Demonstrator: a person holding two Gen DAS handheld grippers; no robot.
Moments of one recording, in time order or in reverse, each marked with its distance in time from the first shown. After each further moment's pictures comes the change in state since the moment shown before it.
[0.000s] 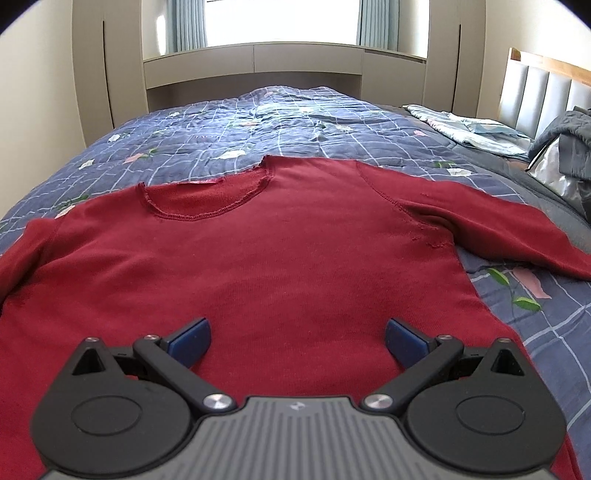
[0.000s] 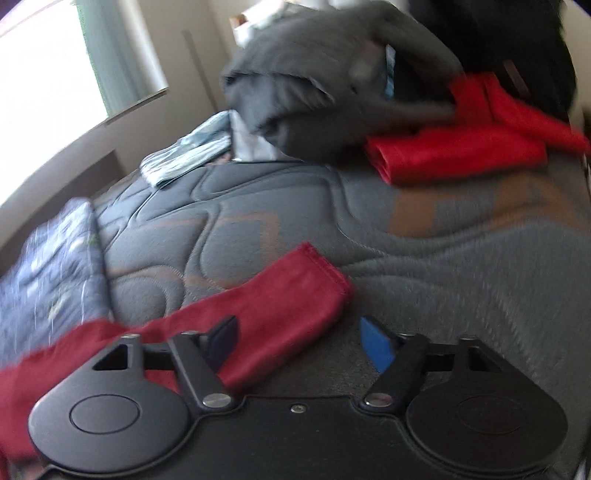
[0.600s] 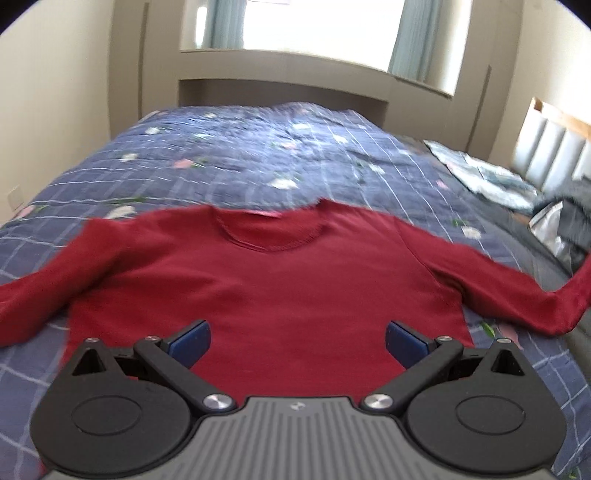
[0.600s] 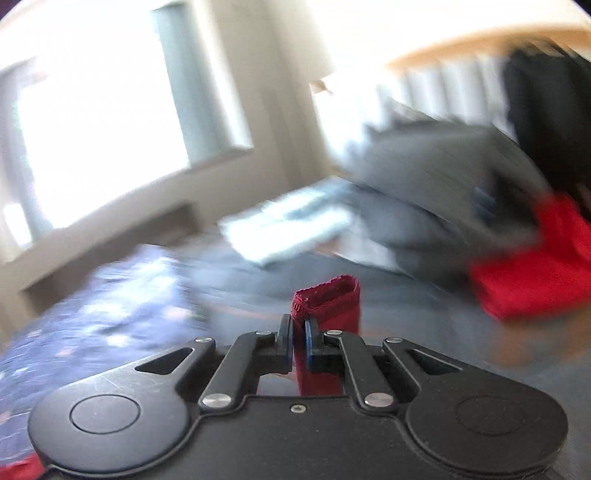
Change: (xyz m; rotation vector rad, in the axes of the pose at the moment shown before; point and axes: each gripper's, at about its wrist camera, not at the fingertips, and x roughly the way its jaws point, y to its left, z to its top) left arm -0.074 0.086 0.033 -0.161 -0.021 -0.027; right arm -0.101 0.162 0.050 -0.247 -0.237 0.318
